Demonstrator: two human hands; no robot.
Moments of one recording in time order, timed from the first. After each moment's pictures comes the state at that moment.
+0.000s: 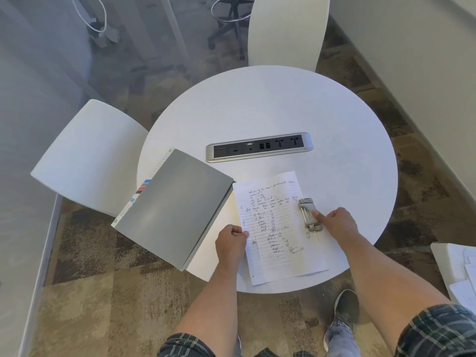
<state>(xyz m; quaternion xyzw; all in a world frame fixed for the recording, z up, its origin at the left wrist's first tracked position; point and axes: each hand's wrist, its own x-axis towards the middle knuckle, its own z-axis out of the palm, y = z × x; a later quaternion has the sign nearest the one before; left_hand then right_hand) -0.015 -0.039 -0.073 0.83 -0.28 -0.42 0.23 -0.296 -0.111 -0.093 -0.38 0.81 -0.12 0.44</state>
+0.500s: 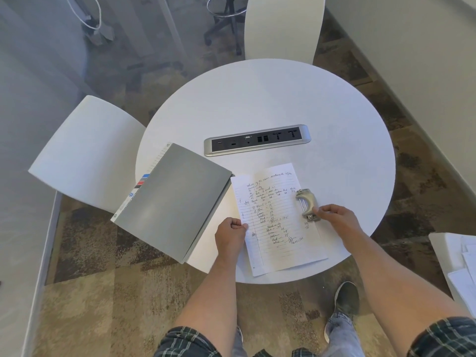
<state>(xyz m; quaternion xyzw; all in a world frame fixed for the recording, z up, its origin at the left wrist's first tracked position) -0.013 -0.035 -0.076 0.82 -0.28 -0.43 0.25 -0.304 -0.079 -0.078 -0.36 0.72 -0.25 0.55</state>
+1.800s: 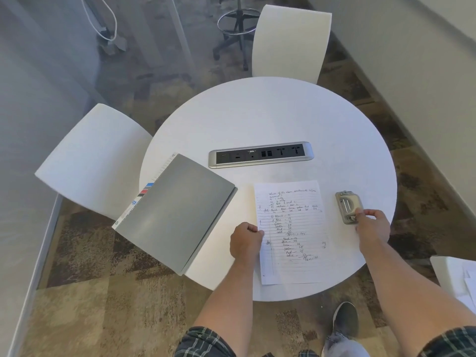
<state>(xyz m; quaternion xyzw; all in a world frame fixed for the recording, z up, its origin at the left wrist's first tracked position) -0.050 -0.063 -0.066 0.83 -0.30 -0.42 0.19 -0.340 -0.119 -0.075 -0.21 0.84 -0.35 0.35</state>
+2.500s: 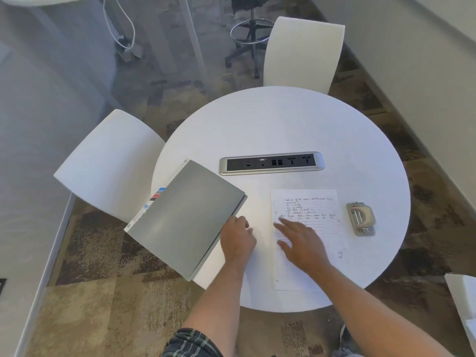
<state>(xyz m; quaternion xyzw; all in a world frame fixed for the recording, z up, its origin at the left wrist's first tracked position) -0.003 -0.074 -0.061 0.81 -0.53 -0.20 0.13 -0.199 -0.086 -0.072 -0.81 0.54 -0.05 0.22</state>
